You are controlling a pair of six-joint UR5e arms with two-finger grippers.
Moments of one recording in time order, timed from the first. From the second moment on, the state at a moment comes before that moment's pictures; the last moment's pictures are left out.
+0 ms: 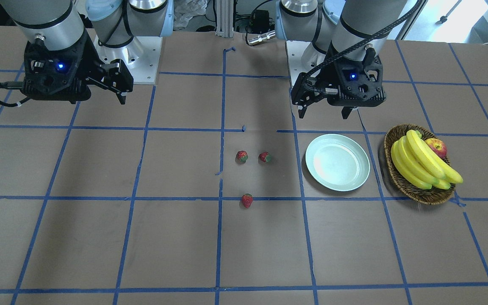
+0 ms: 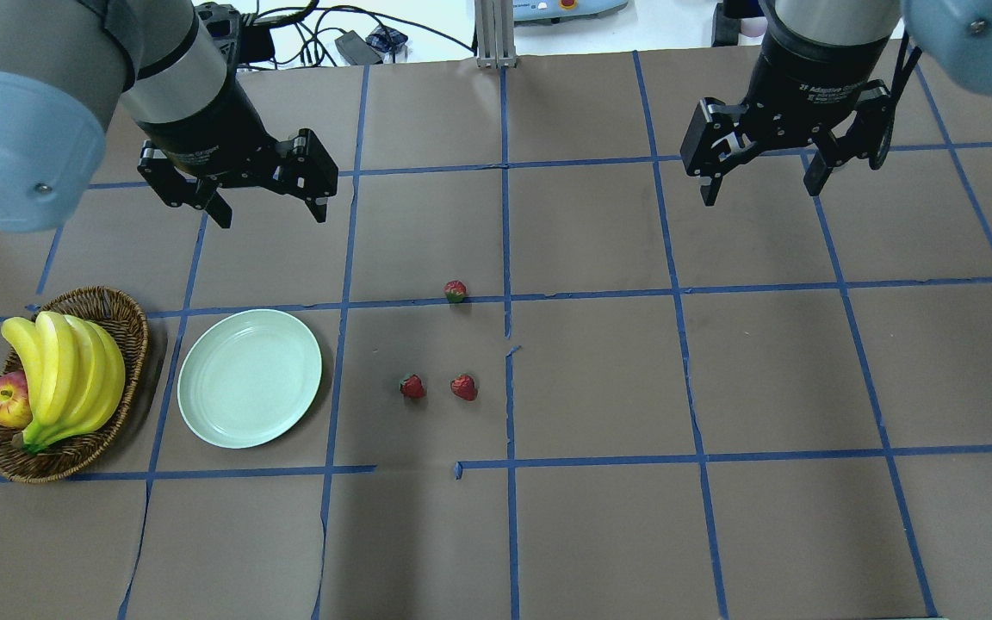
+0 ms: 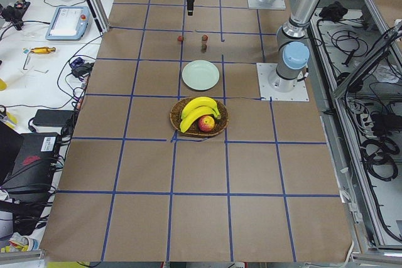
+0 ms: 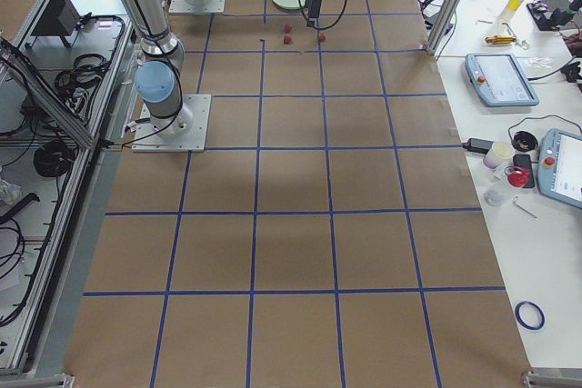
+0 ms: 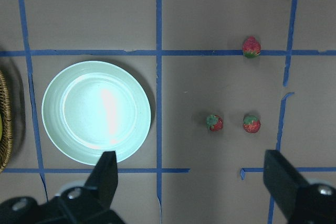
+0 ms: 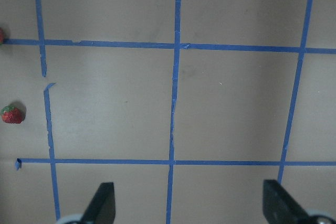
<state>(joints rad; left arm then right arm) -1.63 -1.58 -1.60 -1.51 1.56 -0.08 1.60 -1.52 1.45 -1.42 -1.59 0.01</state>
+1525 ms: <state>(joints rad) -1.79 -1.87 -2.06 -0.93 1.56 -0.26 1.61 -1.51 1.48 -1.55 -1.60 0.05</state>
